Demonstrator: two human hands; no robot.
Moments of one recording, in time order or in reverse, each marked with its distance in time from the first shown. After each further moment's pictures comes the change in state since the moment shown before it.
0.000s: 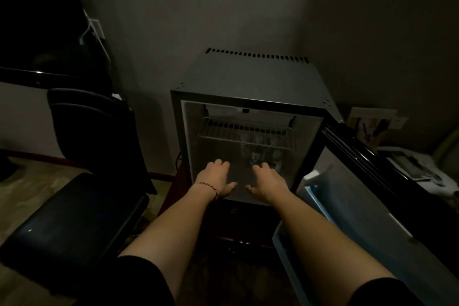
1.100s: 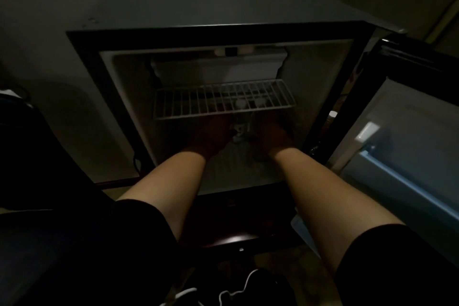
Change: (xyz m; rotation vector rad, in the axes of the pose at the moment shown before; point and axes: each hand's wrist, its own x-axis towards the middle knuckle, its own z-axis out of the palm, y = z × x) left_hand 0.175 -0.004 0.047 -0.228 0.140 0.444; right_hand 0.124 0.044 0.051 0.325 0.275 0.301
